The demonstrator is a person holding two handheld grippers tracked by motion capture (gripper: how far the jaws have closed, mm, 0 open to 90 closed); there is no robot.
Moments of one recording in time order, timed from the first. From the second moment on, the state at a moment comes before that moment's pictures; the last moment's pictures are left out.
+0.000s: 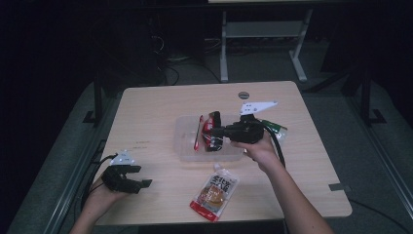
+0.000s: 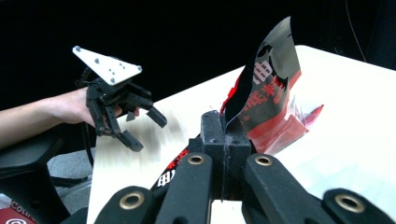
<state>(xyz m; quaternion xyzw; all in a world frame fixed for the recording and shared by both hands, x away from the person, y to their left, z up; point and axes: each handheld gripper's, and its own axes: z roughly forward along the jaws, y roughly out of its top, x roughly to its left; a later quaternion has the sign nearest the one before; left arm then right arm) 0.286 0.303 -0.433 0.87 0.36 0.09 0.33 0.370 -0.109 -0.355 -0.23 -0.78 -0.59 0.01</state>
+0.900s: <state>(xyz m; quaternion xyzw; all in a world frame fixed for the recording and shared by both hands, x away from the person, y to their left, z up) 0.287 0.301 -0.436 0.87 0.35 0.08 0.33 0.382 -0.094 -0.374 -0.25 -0.78 -0.57 0.01</state>
